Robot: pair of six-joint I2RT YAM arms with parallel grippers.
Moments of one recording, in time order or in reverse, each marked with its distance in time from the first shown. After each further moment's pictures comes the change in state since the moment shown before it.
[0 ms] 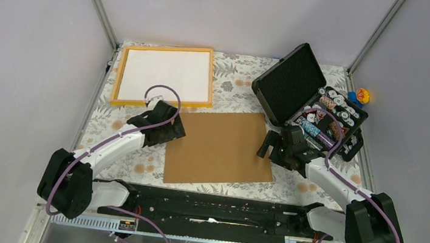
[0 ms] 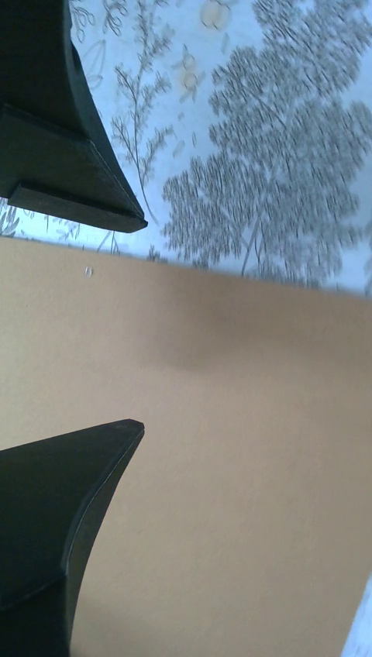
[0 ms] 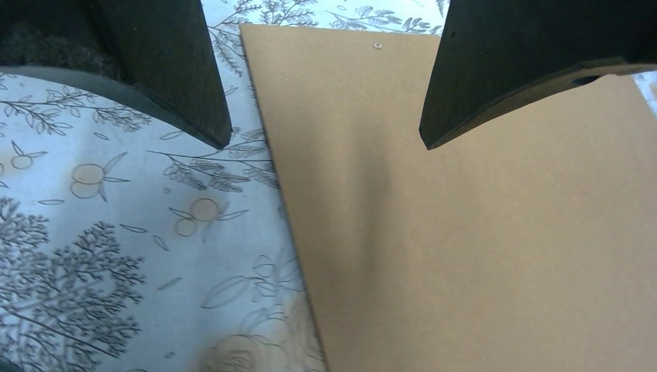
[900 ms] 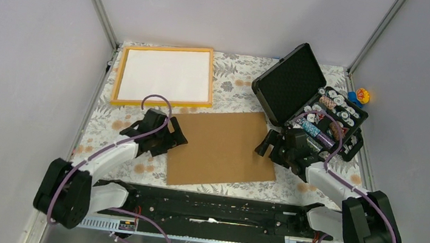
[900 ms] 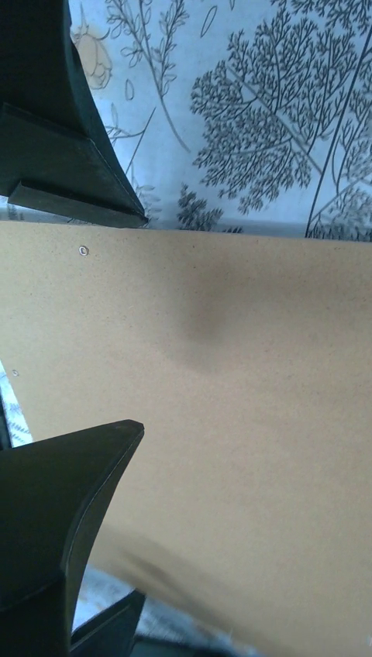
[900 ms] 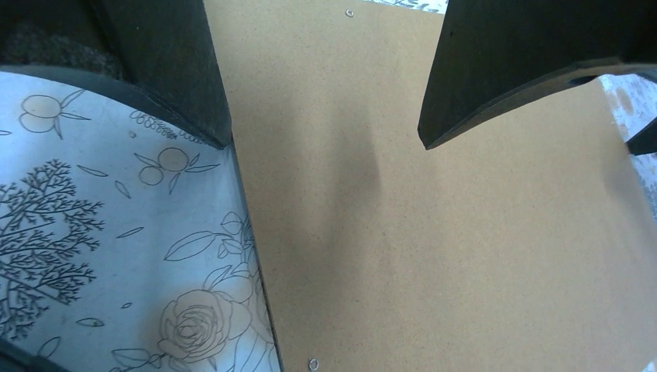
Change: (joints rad) left arm 0.119 -0.050 -0.217 0.206 0.321 -0.067; right arm -0.050 0.016 -0.119 0.260 -0.109 0.010
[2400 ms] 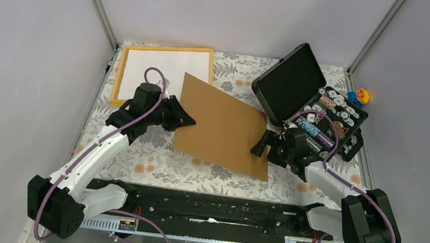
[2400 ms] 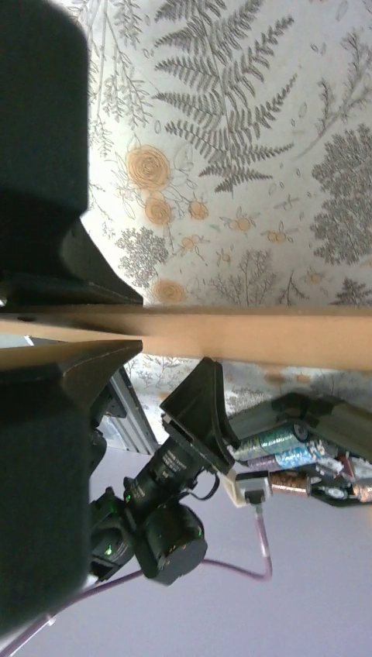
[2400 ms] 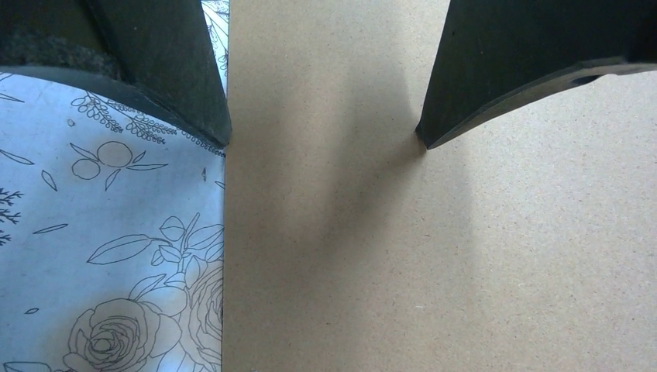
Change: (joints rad) left arm -0.013 -0.122 0.345 -0.126 0.316 -0.067; right arm 0.000 0.013 -0.005 0.037 -0.094 -0.019
